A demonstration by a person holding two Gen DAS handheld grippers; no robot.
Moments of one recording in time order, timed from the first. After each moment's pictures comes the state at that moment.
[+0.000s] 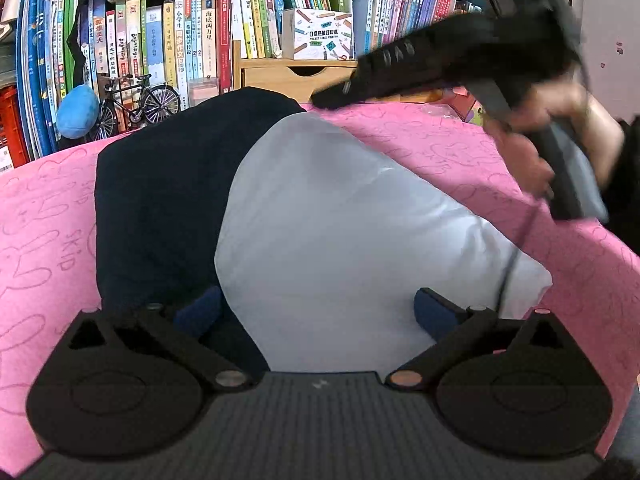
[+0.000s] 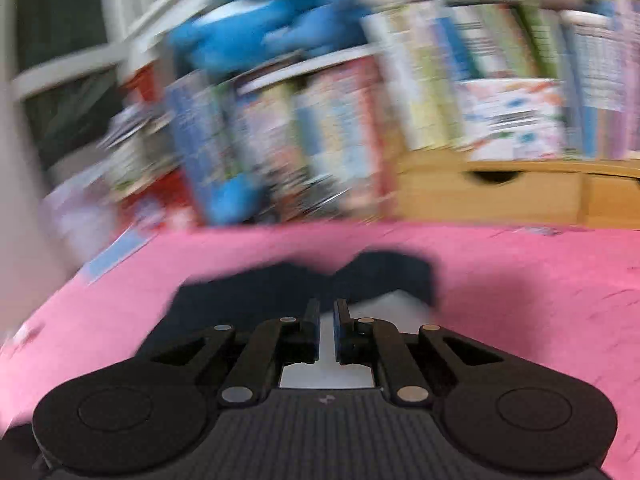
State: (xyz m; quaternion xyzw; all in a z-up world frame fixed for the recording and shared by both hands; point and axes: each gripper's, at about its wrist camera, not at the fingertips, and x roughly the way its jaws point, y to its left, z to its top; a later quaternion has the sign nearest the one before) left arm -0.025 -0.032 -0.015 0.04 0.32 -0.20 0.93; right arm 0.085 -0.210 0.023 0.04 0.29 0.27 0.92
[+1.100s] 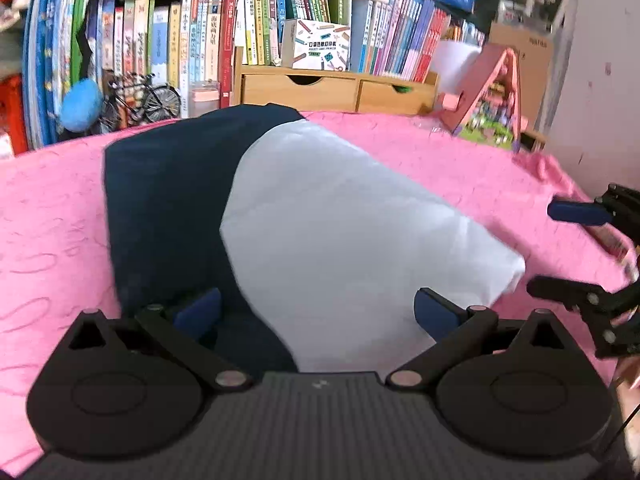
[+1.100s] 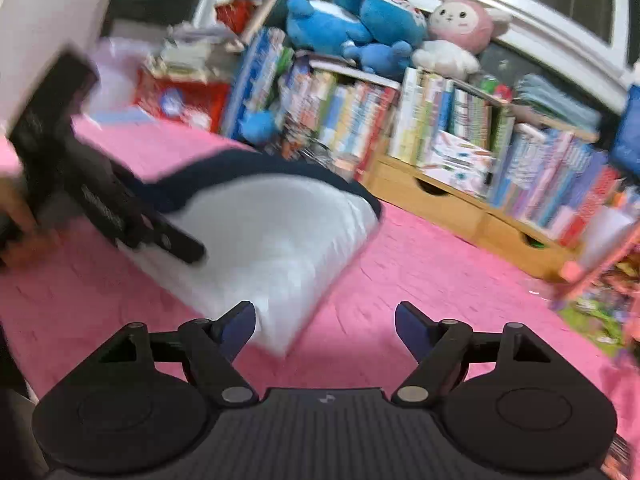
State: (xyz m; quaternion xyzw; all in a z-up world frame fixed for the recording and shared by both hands) left arm -0.049 -0.013 -0.009 0.02 0.31 -0.21 0.93; right arm -0.148 -0.225 0.003 -0.19 0.21 0.14 0.95
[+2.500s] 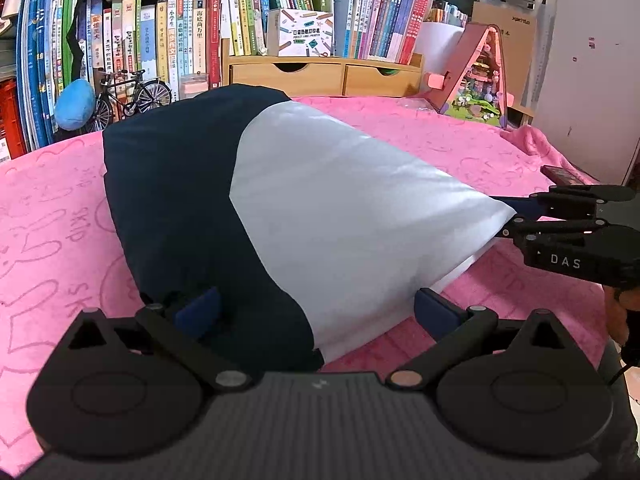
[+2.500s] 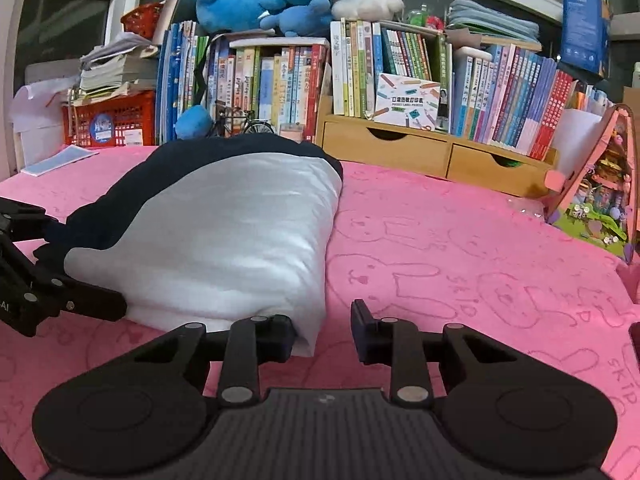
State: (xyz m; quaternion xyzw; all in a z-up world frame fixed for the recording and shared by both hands) left arm -0.054 -0.006 -0.013 0.04 0.32 -0.24 0.92; right arm -0.113 -0.228 -0.022 -0.06 0.25 0.09 0.96
